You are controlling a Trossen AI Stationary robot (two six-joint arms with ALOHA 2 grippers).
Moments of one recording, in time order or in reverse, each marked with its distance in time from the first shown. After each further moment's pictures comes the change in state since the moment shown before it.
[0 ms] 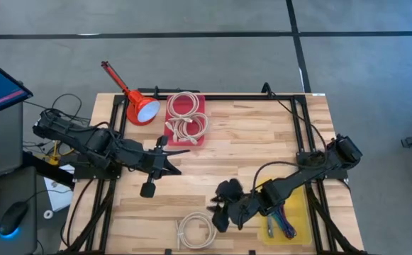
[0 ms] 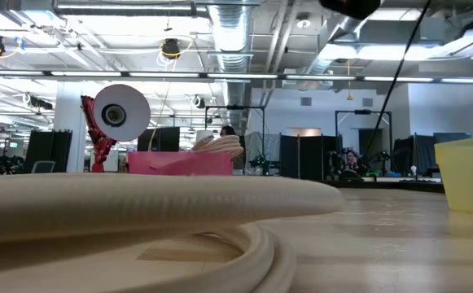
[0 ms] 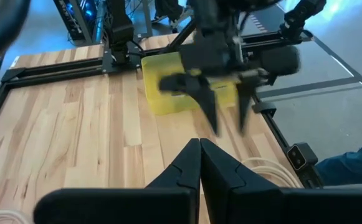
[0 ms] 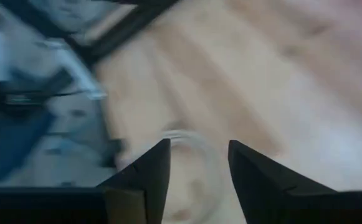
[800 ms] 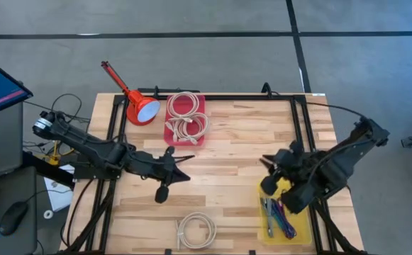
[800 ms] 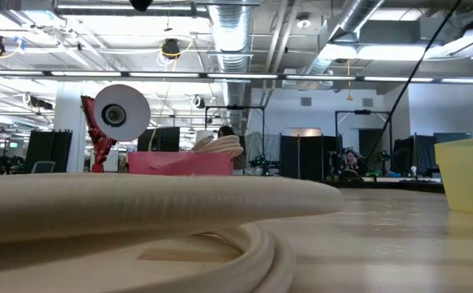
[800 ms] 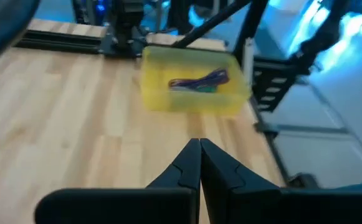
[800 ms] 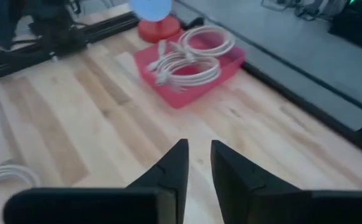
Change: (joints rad) left arm 0.002 -0.002 -0.372 0.455 -0.024 -0.207; right arm 0.141 -0.402 0.052 -0.960 0.555 0.187
